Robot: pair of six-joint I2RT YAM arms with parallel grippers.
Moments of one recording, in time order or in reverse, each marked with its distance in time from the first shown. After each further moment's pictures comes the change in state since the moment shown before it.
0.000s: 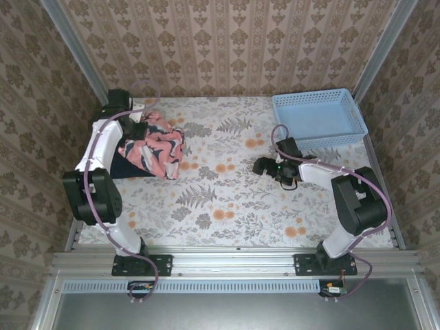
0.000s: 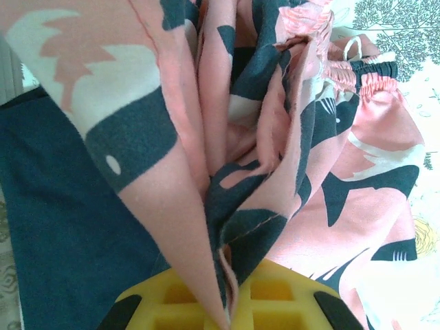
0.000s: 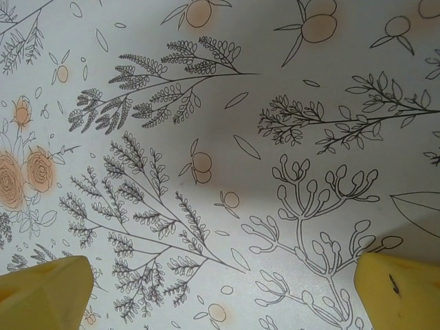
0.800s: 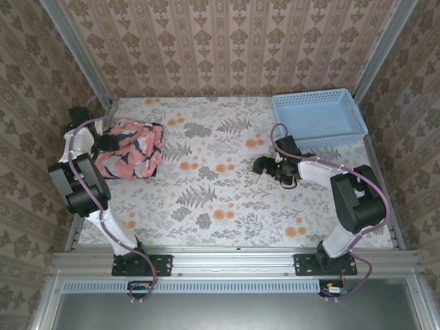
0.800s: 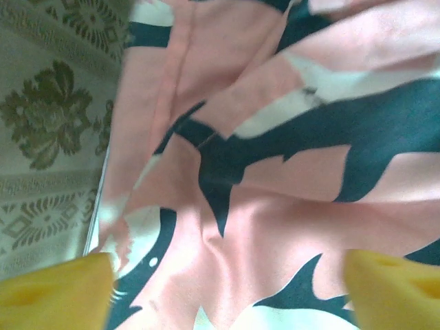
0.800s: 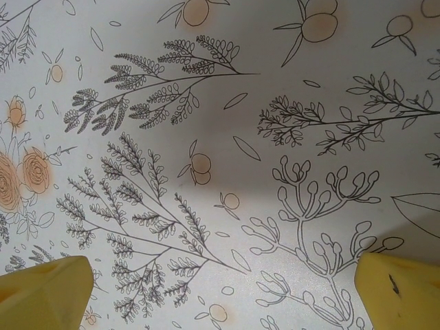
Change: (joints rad) left arm 0.338 0.165 -0.054 0.153 -0.039 -0.066; right arm 0.000 0.018 0.035 -0.046 0.002 -0.003
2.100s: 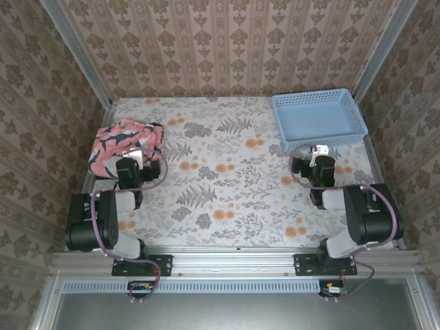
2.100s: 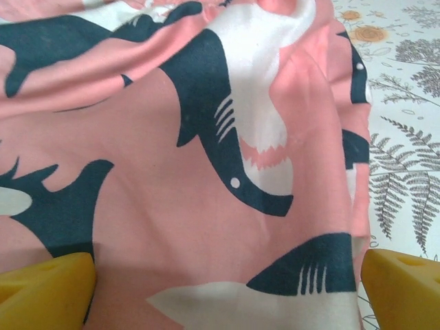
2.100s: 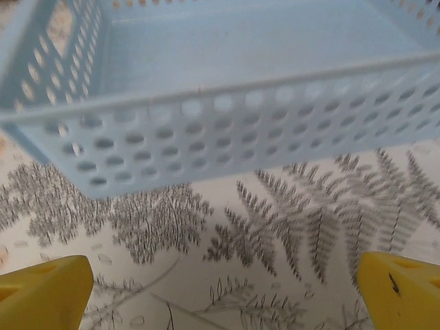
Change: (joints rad) left arm -0.314 -0.388 -1.135 1.393 0.029 -0.121; right arm -0.305 -0.135 -0.521 0.993 0.335 -0.560
